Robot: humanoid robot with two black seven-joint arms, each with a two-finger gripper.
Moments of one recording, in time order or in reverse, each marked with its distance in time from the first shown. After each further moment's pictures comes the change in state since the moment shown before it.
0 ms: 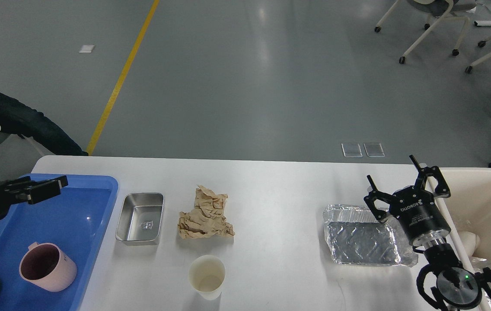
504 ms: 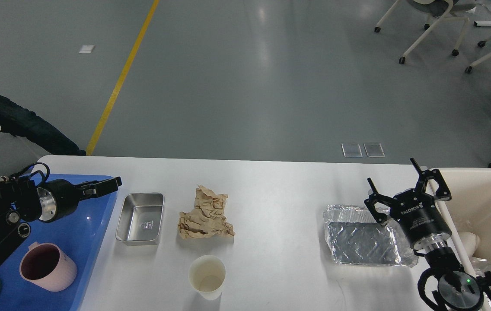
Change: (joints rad) left arm -0.278 -0.352 0.278 0.384 0.008 0.074 0.006; right arm -0.021 0.000 0.002 0.015 0.000 0.000 0.000
